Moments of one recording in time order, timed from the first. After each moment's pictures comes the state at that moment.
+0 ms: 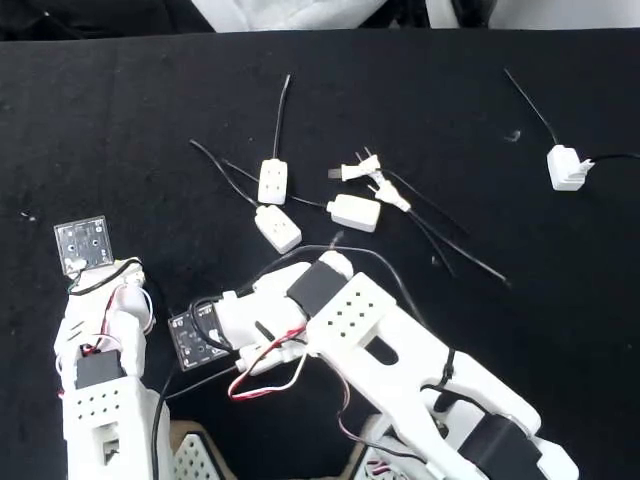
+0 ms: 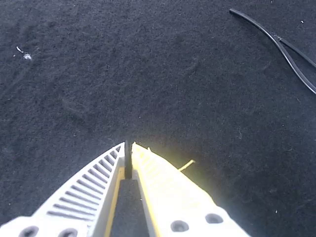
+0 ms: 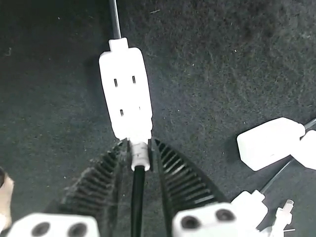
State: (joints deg) left arm -20.8 -76.7 92.3 27.2 -4.2; right arm -46.2 -25.0 40.3 72.3 66.2
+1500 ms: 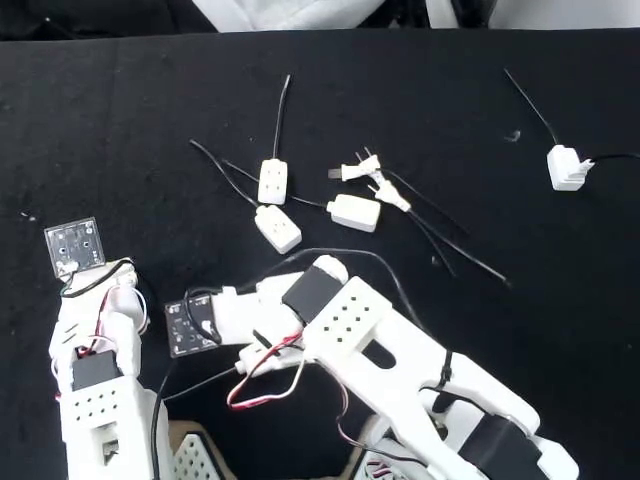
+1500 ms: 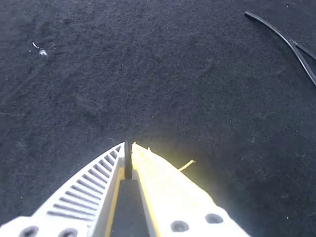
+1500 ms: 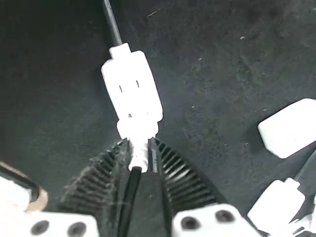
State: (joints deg) left arm -23.4 -76.7 92.3 27.2 -4.2; right arm -48.2 -25.0 40.3 75.6 53.7
